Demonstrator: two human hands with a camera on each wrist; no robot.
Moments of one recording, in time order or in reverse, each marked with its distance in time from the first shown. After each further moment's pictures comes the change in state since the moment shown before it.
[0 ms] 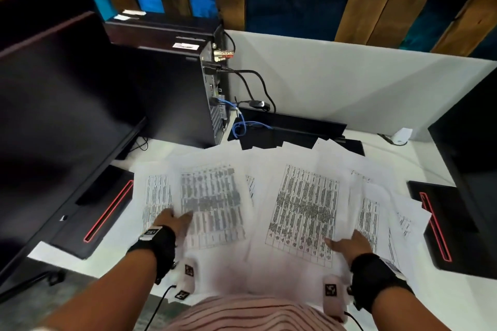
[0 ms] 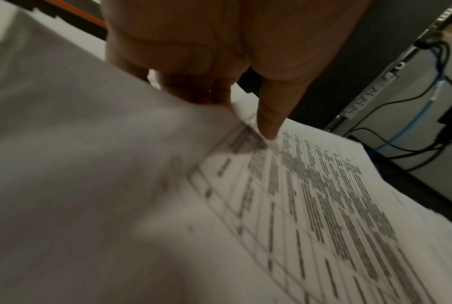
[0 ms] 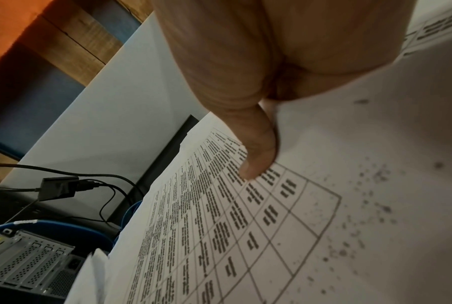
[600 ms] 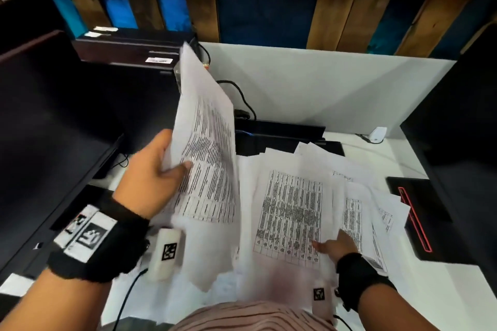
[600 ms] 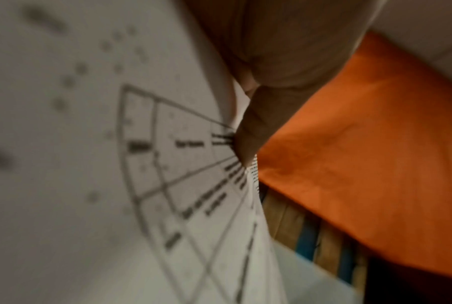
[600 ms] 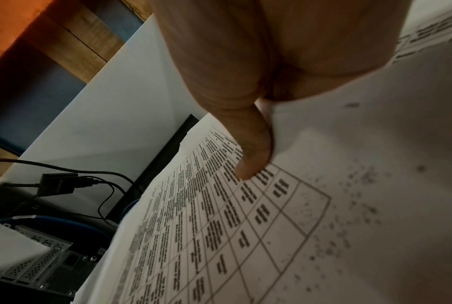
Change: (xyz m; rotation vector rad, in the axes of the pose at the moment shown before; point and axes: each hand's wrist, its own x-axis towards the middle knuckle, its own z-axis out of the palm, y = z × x) left_hand -0.154 0.145 -0.096 -0.074 0.104 0.985; right_hand 0.032 0.024 0.013 0.101 0.017 0.059
